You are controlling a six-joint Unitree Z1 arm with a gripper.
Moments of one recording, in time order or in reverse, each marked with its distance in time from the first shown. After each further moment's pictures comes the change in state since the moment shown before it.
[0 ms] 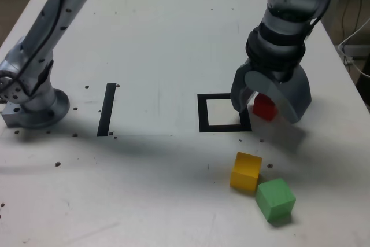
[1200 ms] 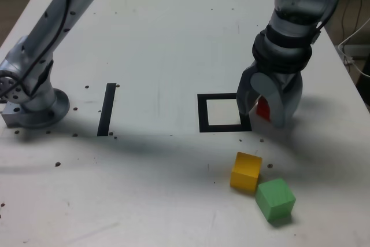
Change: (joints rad) arm 0.007 0.032 -0.046 0.008 -0.016 0.039
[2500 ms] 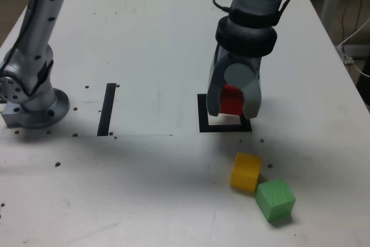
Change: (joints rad) arm -0.006 -0.194 0.240 -0.016 -0.150 -0.501
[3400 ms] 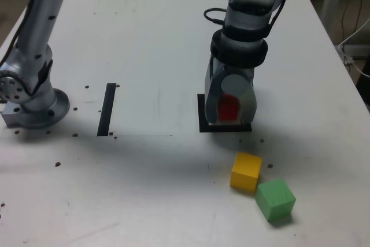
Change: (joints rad) arm 0.041 -0.003 0.138 -0.147 0.015 -0.027
